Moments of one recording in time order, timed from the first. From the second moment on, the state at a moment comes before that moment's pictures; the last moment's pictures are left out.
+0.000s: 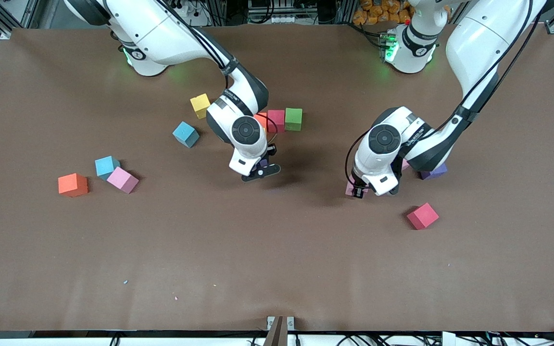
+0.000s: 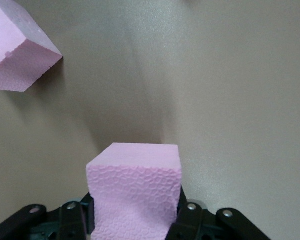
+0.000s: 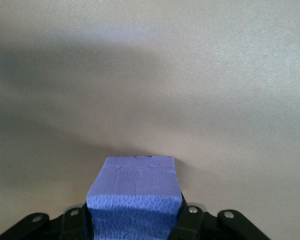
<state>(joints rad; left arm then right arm) 0.16 0.60 -0.69 -1.91 0.55 2.30 -2.14 0.56 0.68 0.21 -1.70 -0.02 2.23 0.46</state>
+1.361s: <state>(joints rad) 0.16 0.60 -0.69 -1.91 0.55 2.30 -2.14 0.56 0.68 0.21 -1.70 -0.02 2.22 0.47</state>
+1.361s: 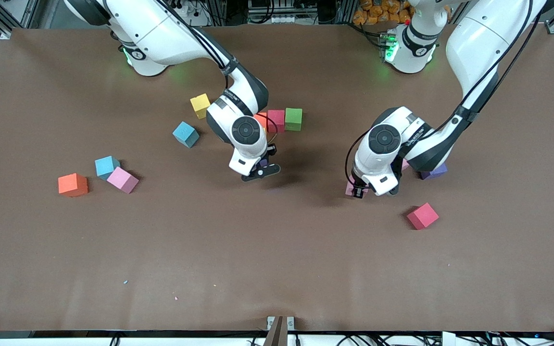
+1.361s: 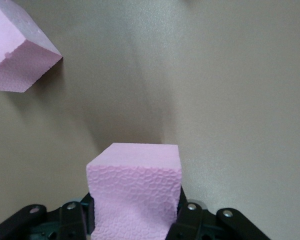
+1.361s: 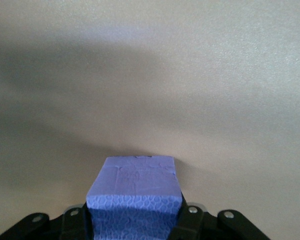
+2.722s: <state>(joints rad) 0.16 0.60 -0.69 -1.91 0.55 2.30 -2.13 0.55 0.68 0.21 -1.70 -0.01 2.22 0.51</state>
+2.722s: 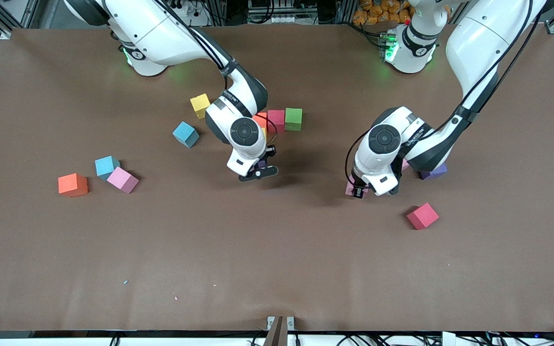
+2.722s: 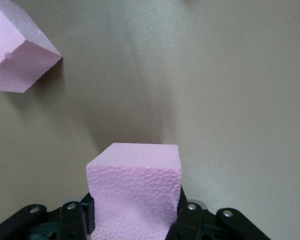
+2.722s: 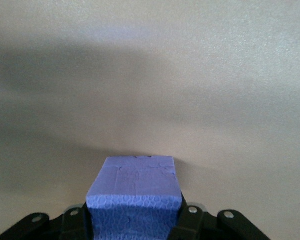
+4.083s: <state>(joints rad) 0.16 0.60 -0.69 -1.91 0.55 2.30 -2.13 0.55 0.68 0.21 -1.71 -0.01 2.21 0.55</state>
